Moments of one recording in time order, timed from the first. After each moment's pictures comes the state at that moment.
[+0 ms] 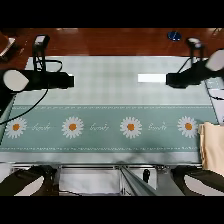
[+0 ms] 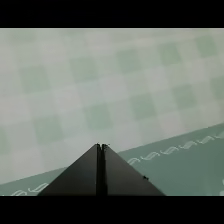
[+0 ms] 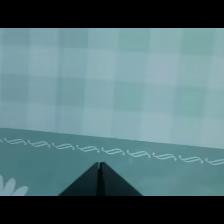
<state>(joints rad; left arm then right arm) -0.25 -1.09 1.02 1.36 -0.79 -1.56 0.14 -1.29 1.27 -1.54 1.19 1.67</state>
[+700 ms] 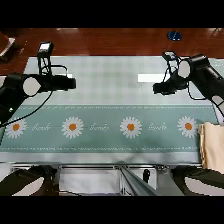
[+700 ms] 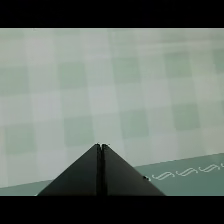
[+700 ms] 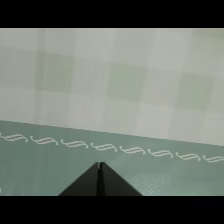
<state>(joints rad) -0.27 -1.13 0.99 1.52 -0.72 -1.71 0.24 -1.38 1.26 -1.67 1.20 1.74</state>
